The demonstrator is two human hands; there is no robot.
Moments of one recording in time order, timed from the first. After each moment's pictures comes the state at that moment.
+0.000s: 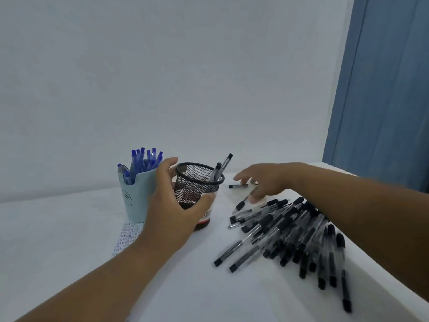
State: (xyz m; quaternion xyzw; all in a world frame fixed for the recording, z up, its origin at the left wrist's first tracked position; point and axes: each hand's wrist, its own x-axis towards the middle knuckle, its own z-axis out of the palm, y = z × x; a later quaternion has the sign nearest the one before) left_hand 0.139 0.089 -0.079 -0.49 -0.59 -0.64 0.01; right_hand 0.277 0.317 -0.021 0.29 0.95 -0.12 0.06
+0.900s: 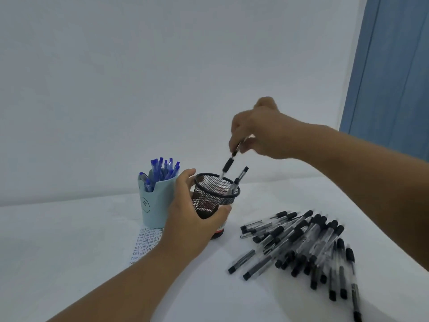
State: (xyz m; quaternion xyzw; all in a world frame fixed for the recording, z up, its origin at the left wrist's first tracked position) left_hand 0.141 0.087 -0.078 -0.50 -0.59 -0.64 -0.02; right_hand 0.268 0.235 0.094 0.09 0.95 0.20 -0.23
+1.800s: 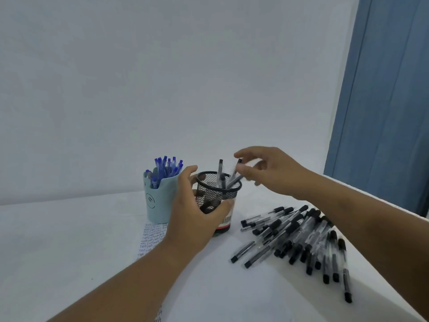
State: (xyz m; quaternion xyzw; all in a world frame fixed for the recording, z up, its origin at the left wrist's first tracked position) left_hand 0.144 0.079 -0.076 -0.50 -0.58 -0.64 0.00; right_hand 0.295 0.207 0.020 0.21 0.89 -0.27 -0.31
